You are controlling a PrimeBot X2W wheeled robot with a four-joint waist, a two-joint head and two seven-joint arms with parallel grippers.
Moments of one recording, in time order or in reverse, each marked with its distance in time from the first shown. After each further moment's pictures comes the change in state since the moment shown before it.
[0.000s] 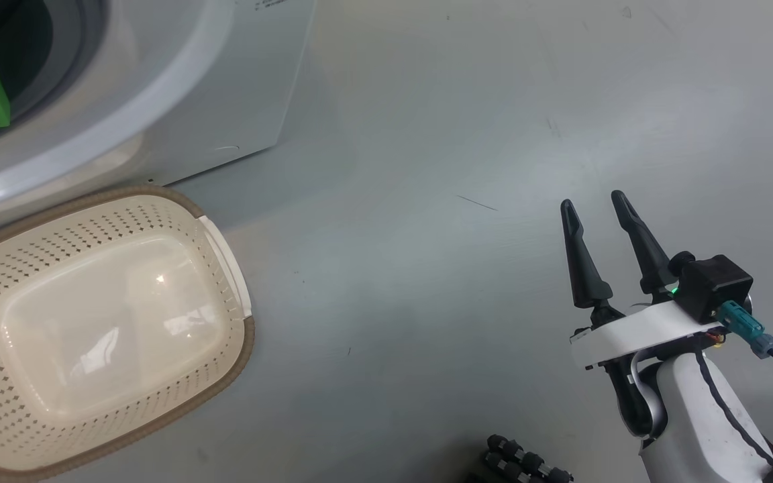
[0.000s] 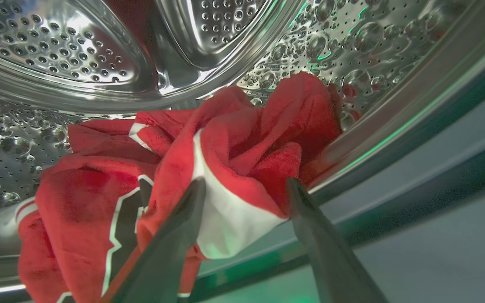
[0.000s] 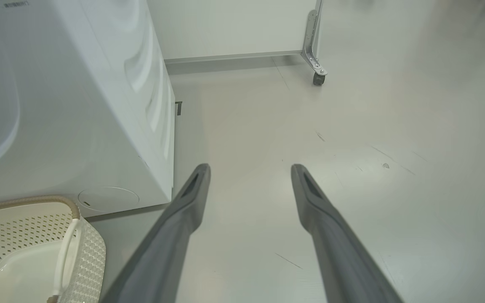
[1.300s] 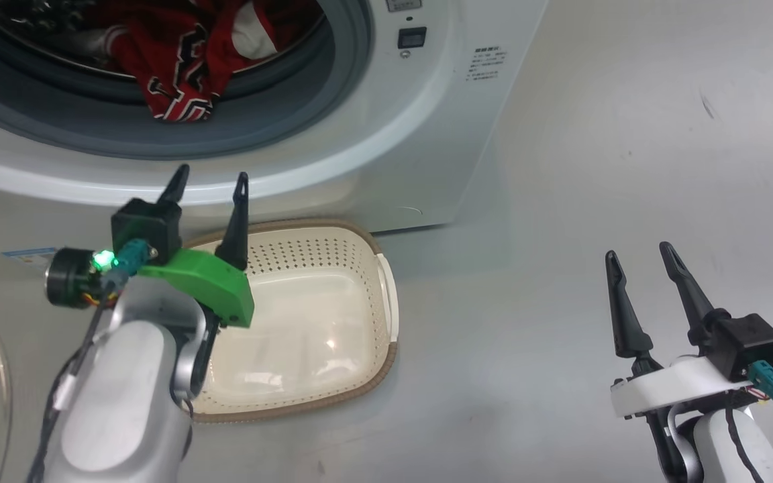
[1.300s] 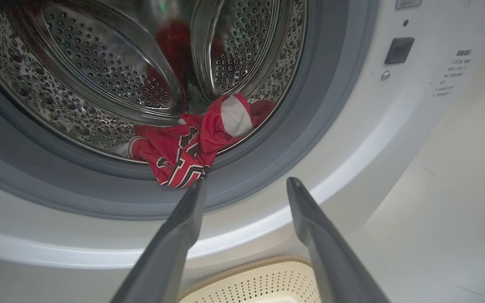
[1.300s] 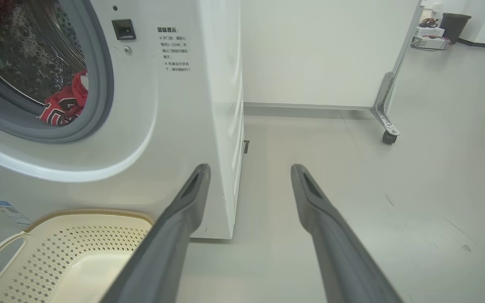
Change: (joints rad) left arm 0.580 -0.242 -0.152 -0.411 -0.030 0.000 -0.239; right arm 0.187 -0.051 -0.060 -0.117 -0.097 -0.049 0.000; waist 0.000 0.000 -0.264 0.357
